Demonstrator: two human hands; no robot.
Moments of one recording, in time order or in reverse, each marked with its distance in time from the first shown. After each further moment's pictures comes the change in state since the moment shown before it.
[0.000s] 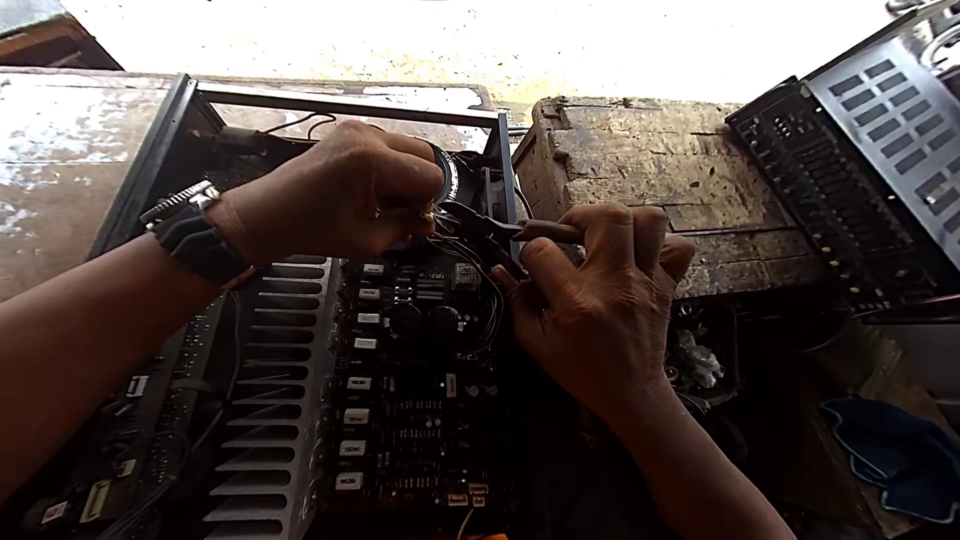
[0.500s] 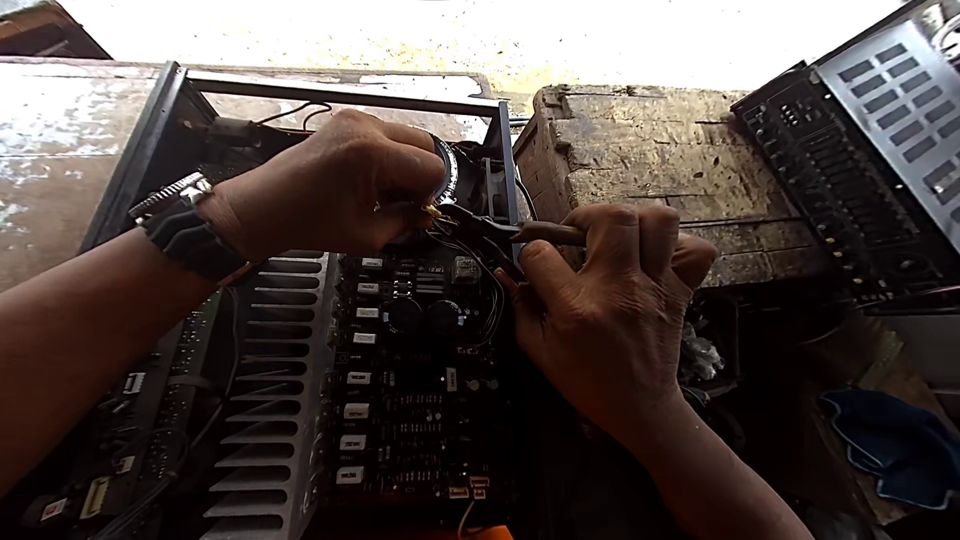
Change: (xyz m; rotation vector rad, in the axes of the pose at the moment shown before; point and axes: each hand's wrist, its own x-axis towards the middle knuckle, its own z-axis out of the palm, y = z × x) left_hand 0.002 0.002 0.000 0.019 -0.011 -0.001; right_hand -0.002 -0.009 -0.012 -0.068 -0.047 -0.002
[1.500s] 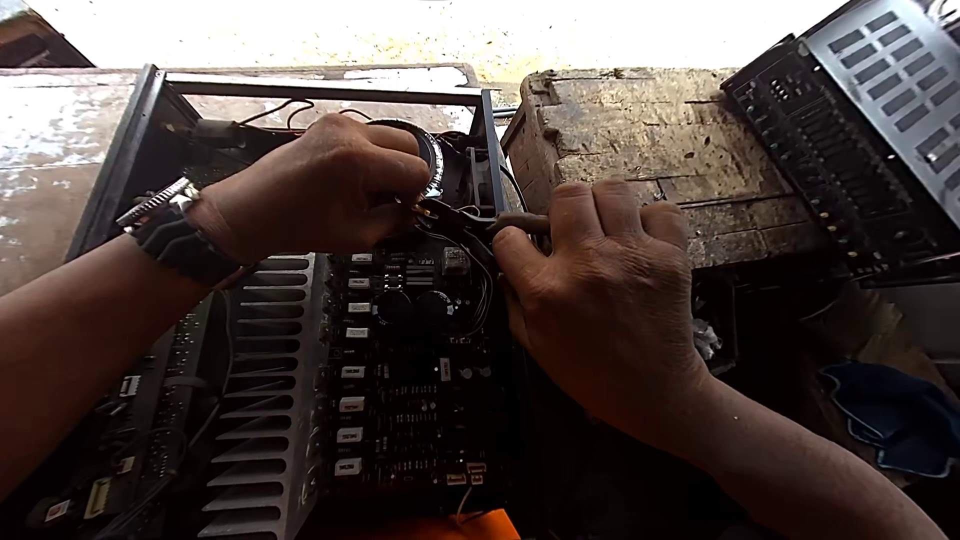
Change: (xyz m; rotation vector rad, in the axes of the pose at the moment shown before) left_hand 0.000 0.002 0.004 0.054 -0.028 0.022; right_hand 0.013 -0.002 -0.021 -0.086 -0.160 -0.134
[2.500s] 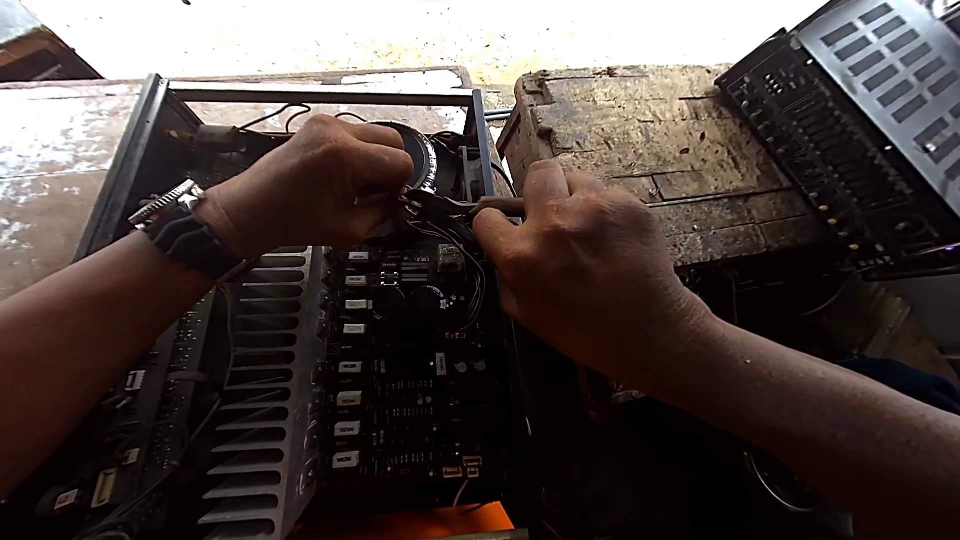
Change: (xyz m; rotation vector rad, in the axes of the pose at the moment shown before) left_hand -0.003 -0.004 0.002 0.050 0.009 -0.034; right_hand 0.020 0.013 0.002 0.021 -0.098 -0.093
